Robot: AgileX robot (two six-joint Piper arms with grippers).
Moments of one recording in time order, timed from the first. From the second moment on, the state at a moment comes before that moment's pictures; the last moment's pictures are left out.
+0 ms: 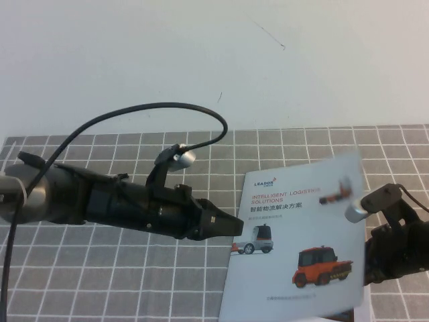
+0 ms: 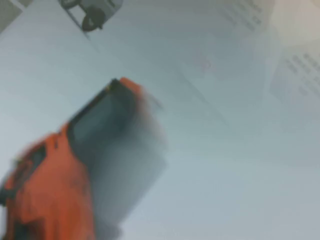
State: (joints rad) right arm 0.17 1.84 -0.73 1.28 0.50 -1.60; left arm -0.24 1.92 -1.03 -1.50 1.01 1.31
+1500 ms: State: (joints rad) right arm -0.10 0.70 -0.71 0.76 0.66 -1.23; left arm 0.02 0.89 -0.93 -0.54 0.53 0.77
